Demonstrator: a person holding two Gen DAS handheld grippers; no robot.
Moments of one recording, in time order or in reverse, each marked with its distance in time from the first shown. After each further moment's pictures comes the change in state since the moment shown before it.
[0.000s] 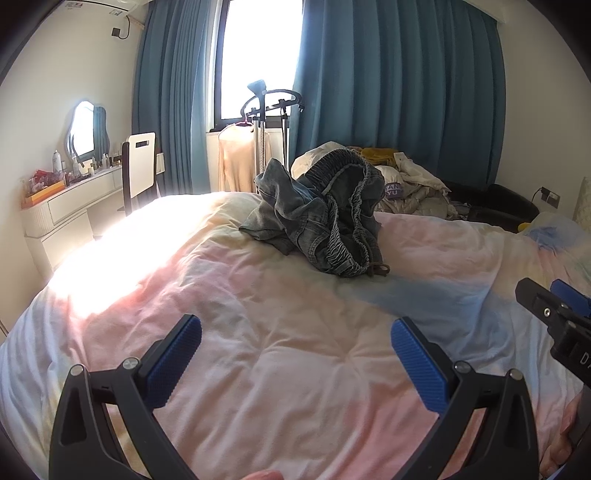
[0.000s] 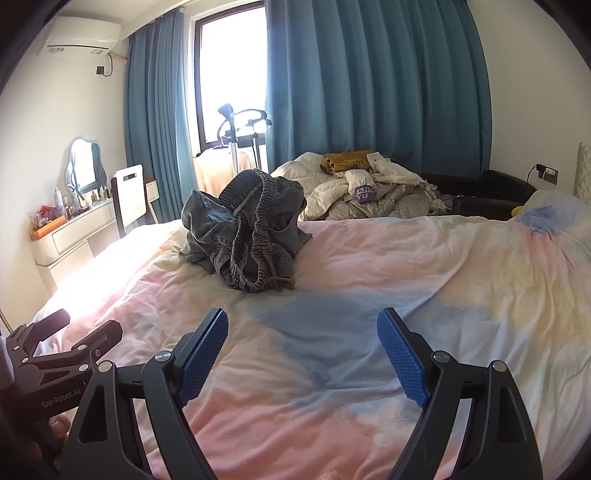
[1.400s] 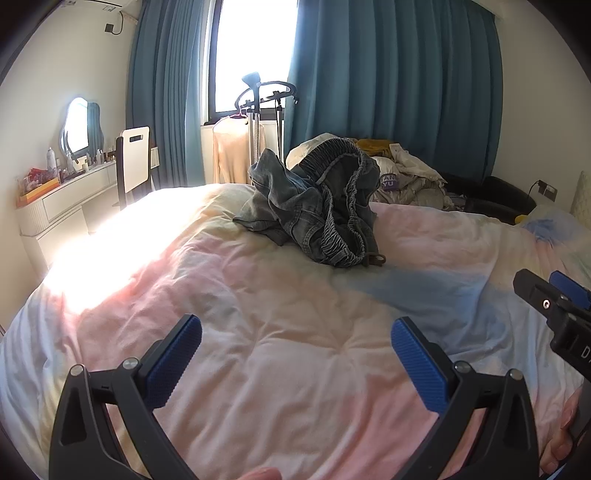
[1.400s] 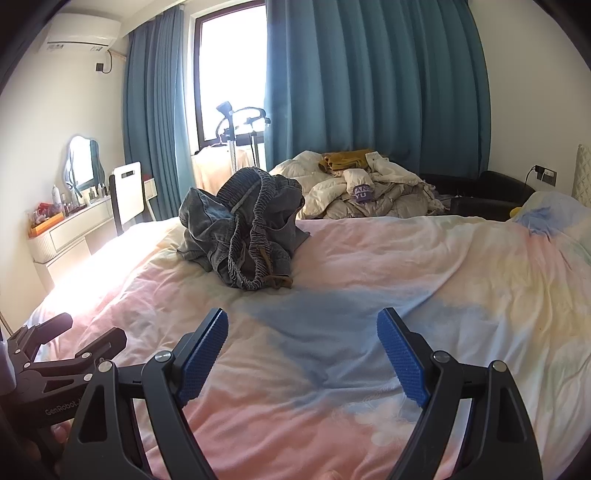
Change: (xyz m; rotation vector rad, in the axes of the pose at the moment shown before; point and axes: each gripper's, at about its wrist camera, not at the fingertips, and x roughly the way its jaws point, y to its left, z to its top) left arm 0.005 -0.004 0.000 0.003 0.037 -0.017; right arm 0.003 0.002 -0.002 -0.008 0.015 -0.006
